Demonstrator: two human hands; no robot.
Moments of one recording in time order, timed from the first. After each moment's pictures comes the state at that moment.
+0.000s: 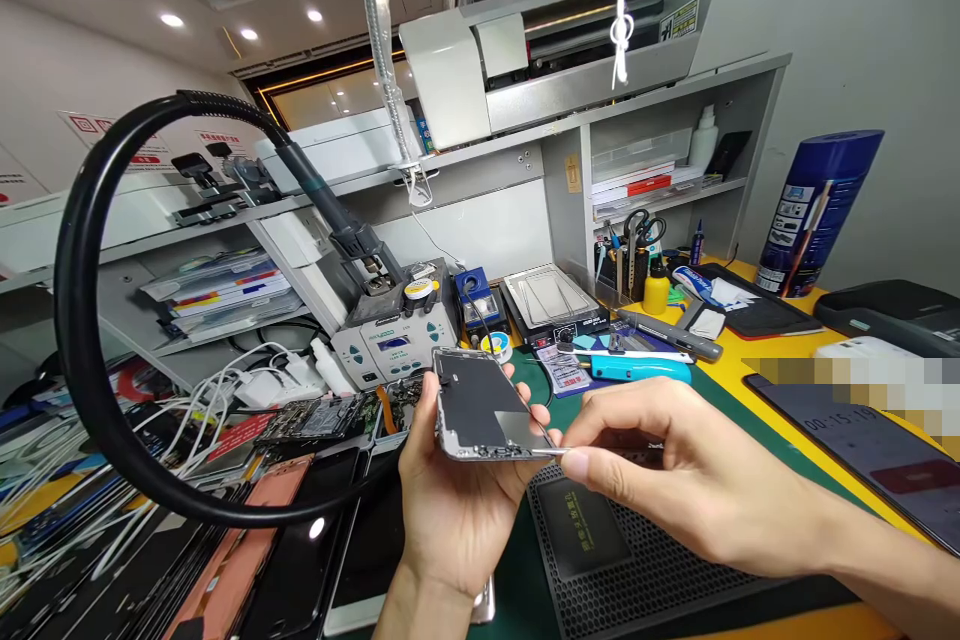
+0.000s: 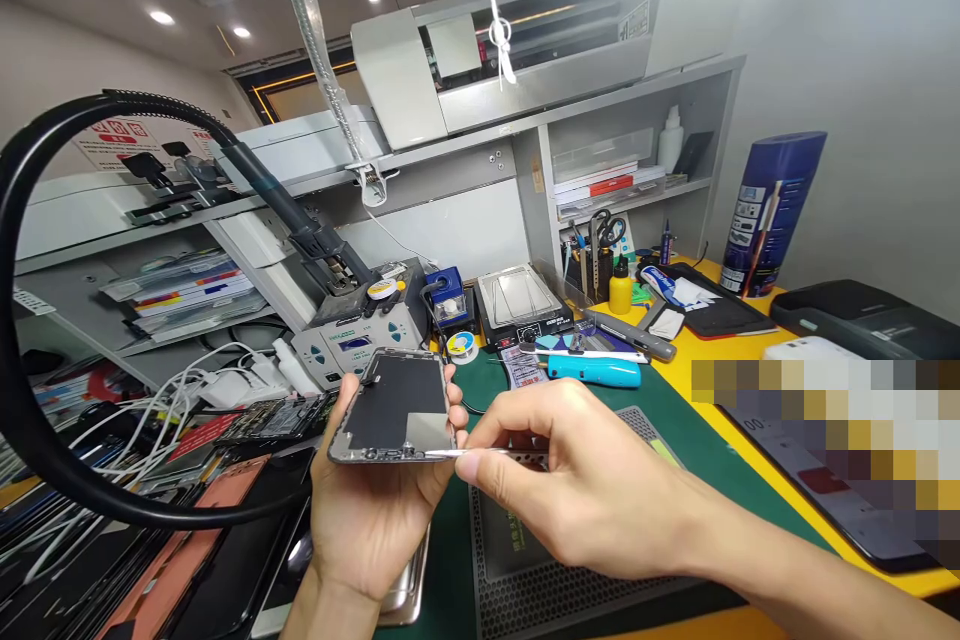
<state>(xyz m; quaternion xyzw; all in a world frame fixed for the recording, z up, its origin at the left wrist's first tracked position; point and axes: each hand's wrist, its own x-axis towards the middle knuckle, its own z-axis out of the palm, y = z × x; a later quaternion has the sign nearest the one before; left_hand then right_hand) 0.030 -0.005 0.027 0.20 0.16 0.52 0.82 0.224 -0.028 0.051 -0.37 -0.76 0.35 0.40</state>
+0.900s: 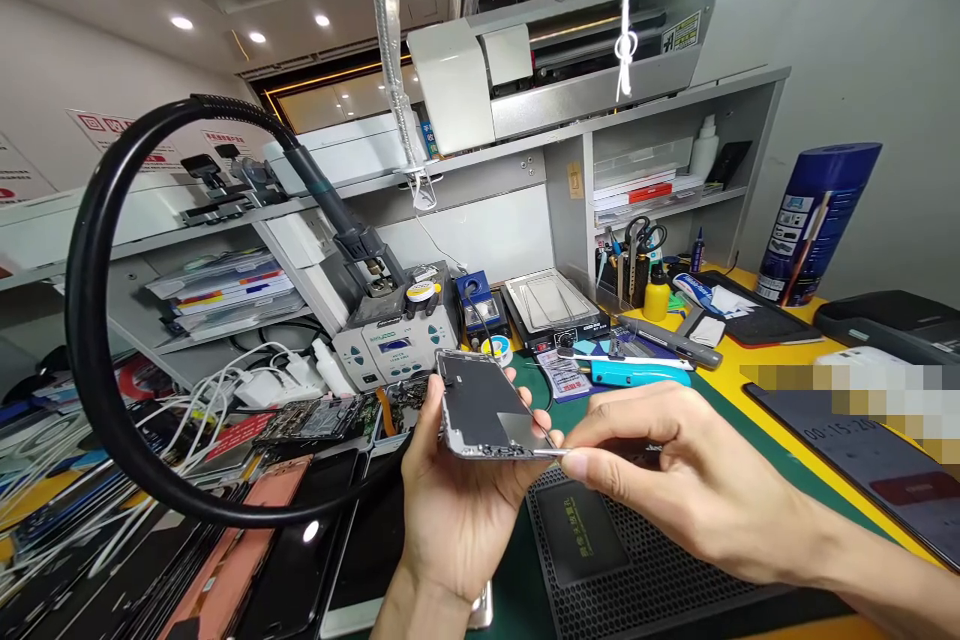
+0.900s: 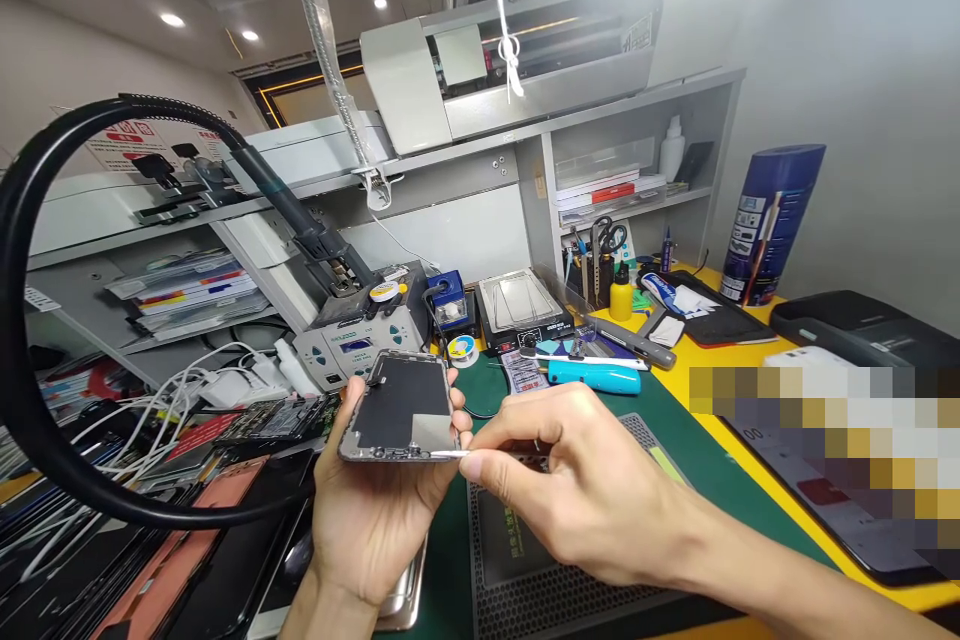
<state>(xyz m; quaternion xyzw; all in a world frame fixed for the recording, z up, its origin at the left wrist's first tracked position) 0.030 -0.005 0.025 0.19 0.14 0.52 0.82 0.226 -0.027 0.048 -0.39 -0.78 0.30 0.38</state>
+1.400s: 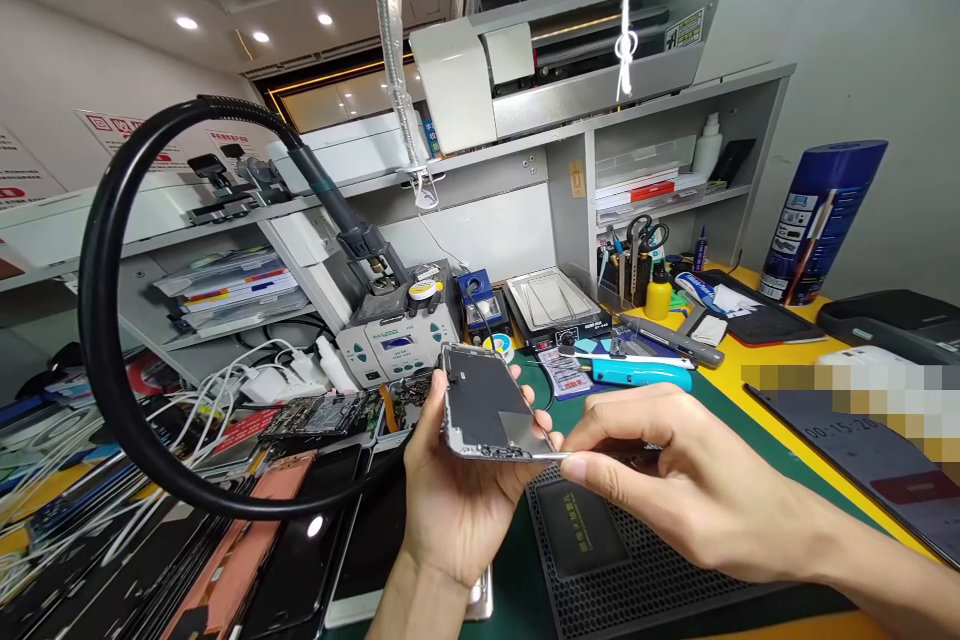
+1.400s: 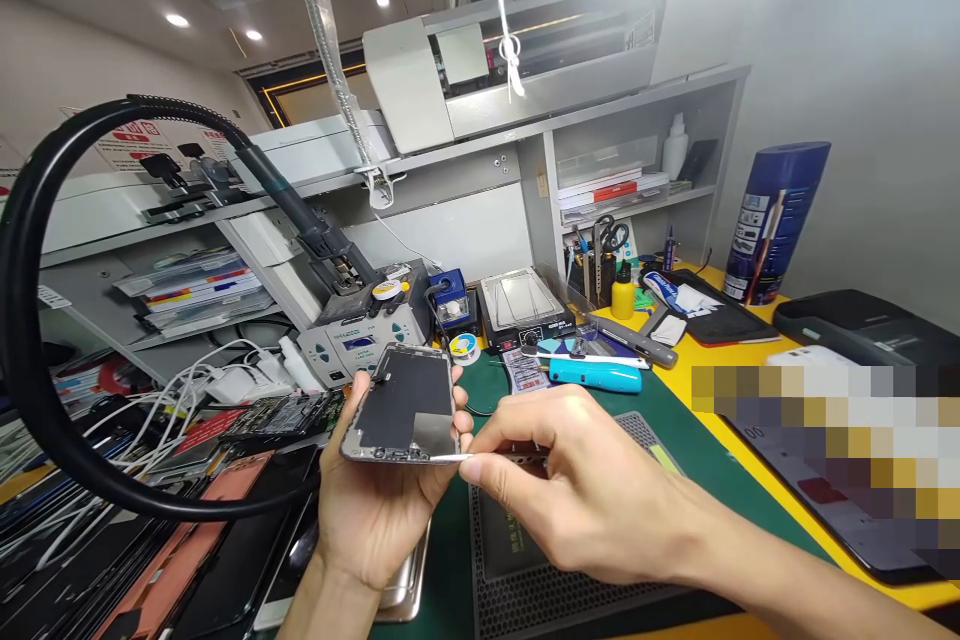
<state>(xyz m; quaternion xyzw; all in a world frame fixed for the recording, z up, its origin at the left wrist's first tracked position) 0.026 -0.001 0.024 0.20 0.15 0.49 0.83 0.225 -0.027 0.047 -0.39 -0.78 0.32 0.37</state>
